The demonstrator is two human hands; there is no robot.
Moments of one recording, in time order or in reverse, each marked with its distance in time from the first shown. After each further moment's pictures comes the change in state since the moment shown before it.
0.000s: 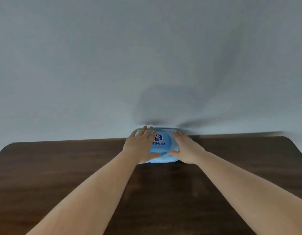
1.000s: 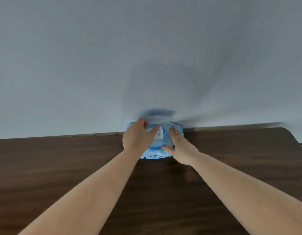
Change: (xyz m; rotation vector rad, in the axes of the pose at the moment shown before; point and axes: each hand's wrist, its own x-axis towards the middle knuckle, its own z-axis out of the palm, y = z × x) left_hand 0.023 0.015 0.009 -0.674 0.407 -0.411; right_hand 0.005 -0.002 0.025 0.153 -0.030 0.068
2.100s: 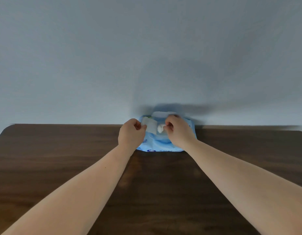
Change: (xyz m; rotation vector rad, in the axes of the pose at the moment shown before) left_hand -0.009 -0.046 -0.022 -0.238 0.064 -0.216; right_hand 0.024 -0.046 -0.003 0.124 0.341 -0.149
